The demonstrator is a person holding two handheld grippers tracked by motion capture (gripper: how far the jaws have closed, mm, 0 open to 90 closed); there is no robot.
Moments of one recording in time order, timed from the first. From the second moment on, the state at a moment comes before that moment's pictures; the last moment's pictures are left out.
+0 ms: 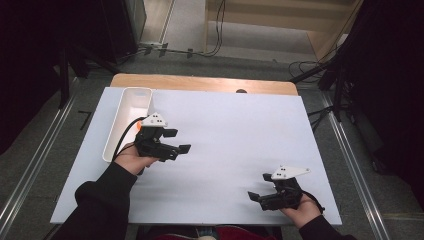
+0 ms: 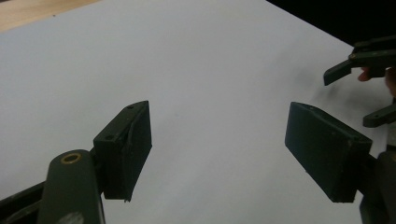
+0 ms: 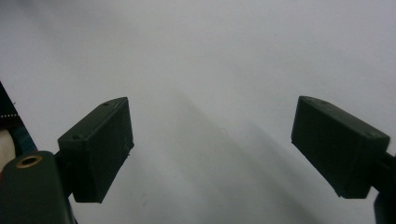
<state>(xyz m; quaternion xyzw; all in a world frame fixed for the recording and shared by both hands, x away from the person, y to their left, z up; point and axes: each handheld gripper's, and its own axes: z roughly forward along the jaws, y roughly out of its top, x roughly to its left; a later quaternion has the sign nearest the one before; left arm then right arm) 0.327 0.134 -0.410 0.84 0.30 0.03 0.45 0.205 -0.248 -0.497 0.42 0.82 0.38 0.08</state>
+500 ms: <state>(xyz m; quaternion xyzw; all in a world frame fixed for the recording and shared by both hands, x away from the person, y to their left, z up) 0.311 0.134 -0.423 0.85 0.27 0.03 0.44 0.204 -0.248 -0.498 0.42 0.82 0.38 0.08</state>
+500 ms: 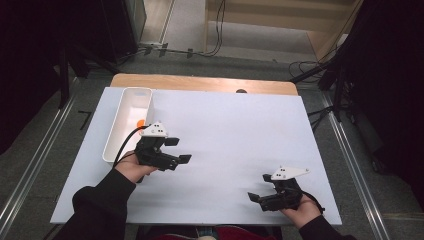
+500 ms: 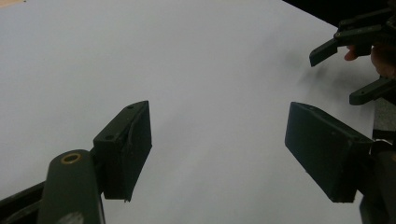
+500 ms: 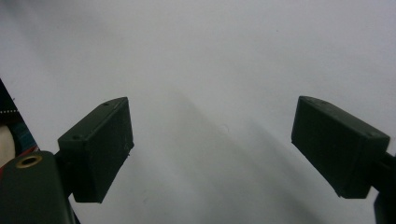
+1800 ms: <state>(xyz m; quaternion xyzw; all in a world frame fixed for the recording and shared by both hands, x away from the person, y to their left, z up) 0.281 0.150 -0.457 0.88 0.23 0.04 0.42 0.203 -0.246 -0.499 0.42 0.83 0.37 0.07</state>
